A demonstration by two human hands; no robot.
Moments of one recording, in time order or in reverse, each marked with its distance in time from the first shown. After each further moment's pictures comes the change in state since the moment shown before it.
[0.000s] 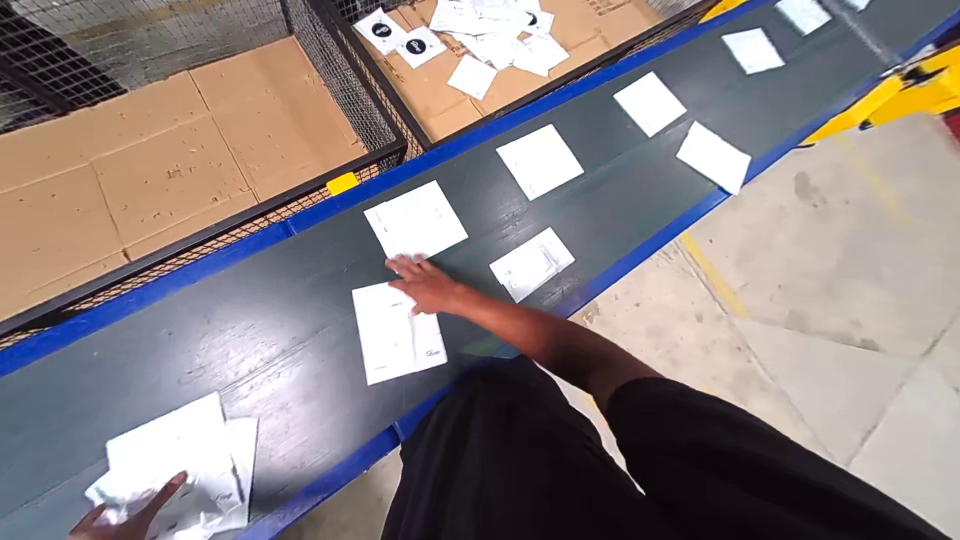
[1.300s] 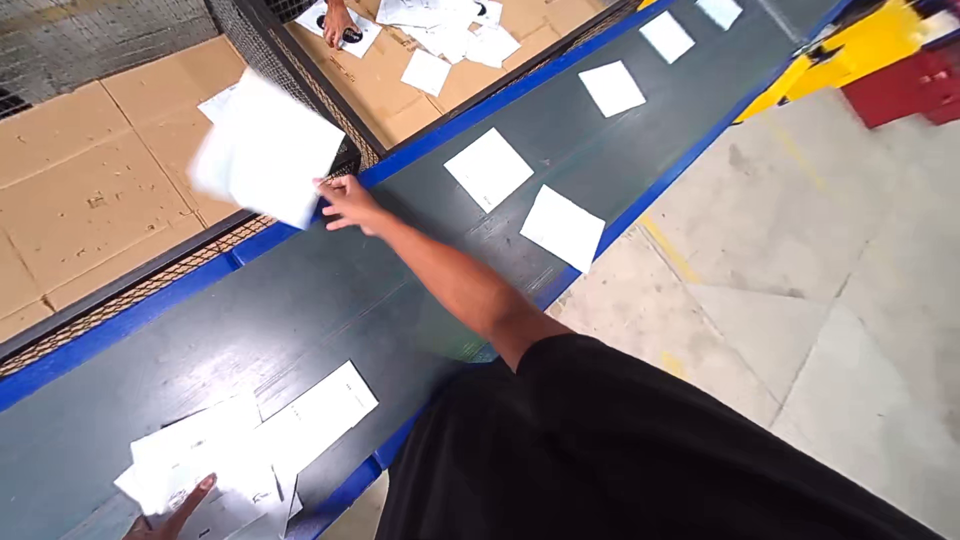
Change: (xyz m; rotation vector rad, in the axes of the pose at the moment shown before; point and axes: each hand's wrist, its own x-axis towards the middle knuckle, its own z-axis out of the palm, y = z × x) left_hand -0.048 0.100 0.061 -0.200 -0.323 0.126; right_hand 0.112 0.059 -0.131 1.202 0.418 0.410
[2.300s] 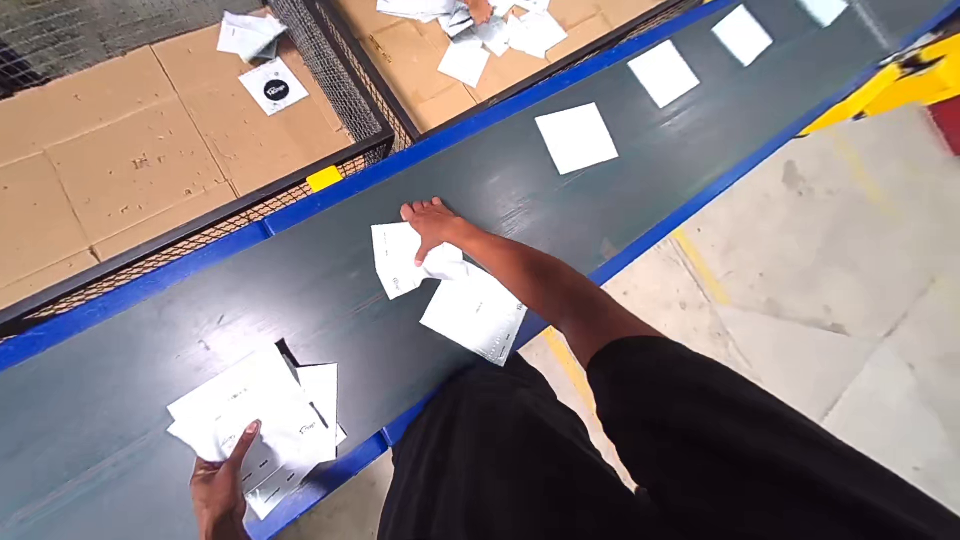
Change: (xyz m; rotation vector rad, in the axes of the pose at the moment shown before) left_hand -0.046 0.006 0.068 -0.494 0.153 0.095; right_hand -0.034 0.084 -0.065 -1.337 -0.342 -0.139
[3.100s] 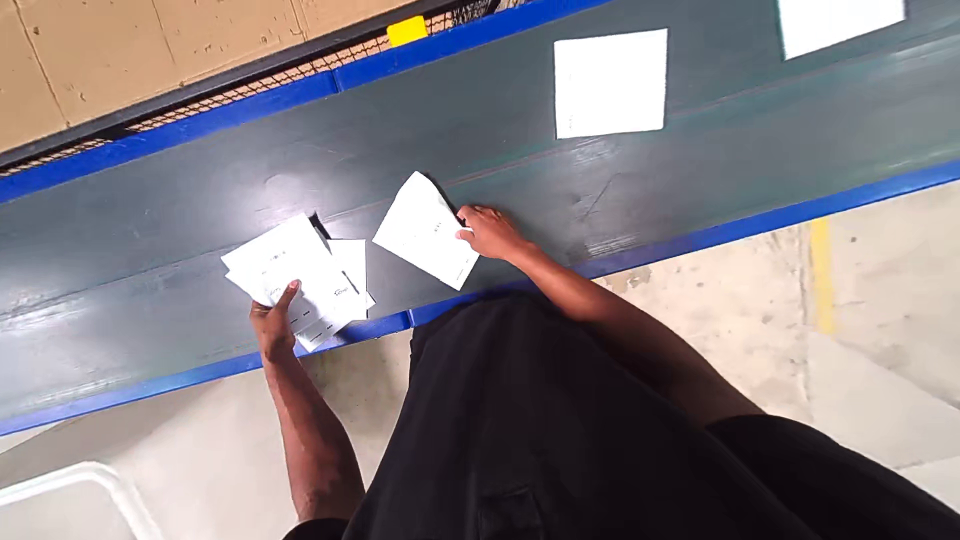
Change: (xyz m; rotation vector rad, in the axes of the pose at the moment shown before) left_hand -0.024 -0.021 -0.010 -0.072 0.134 -0.024; right_hand -0.129 -0.113 0.119 0.420 -0.023 -0.058
